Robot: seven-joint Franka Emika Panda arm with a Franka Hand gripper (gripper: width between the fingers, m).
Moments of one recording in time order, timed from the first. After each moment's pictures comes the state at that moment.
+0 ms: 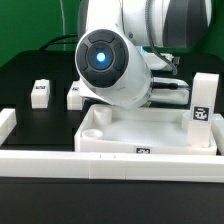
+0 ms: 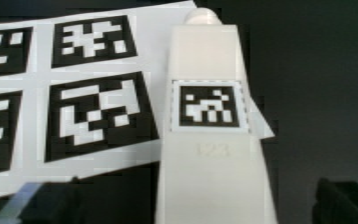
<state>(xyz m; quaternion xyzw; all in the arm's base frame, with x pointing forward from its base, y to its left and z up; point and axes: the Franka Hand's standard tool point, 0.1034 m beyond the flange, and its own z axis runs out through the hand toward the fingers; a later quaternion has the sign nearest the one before) 0.408 0.024 0.009 -0.86 0.13 0.49 0.09</state>
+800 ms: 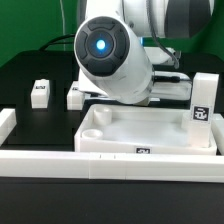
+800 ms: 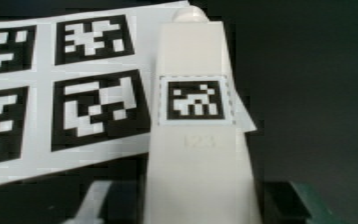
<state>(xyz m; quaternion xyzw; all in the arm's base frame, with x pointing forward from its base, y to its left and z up) 0.420 0.024 0.024 -0.86 0.12 0.48 0.09</state>
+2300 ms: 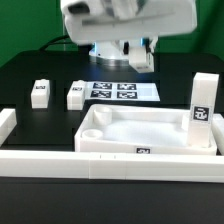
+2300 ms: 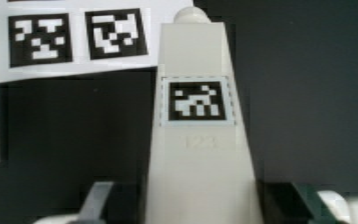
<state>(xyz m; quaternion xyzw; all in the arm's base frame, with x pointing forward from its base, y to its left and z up) 0.492 0.003 0.143 -0.95 0.09 0.27 0.12</state>
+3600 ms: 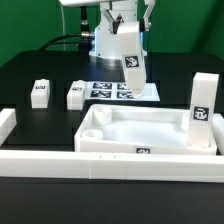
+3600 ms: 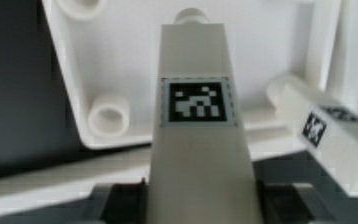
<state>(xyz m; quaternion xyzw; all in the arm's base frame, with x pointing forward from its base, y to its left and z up) 0.552 -0.018 0.172 -0.98 0.10 -0.14 0.05</state>
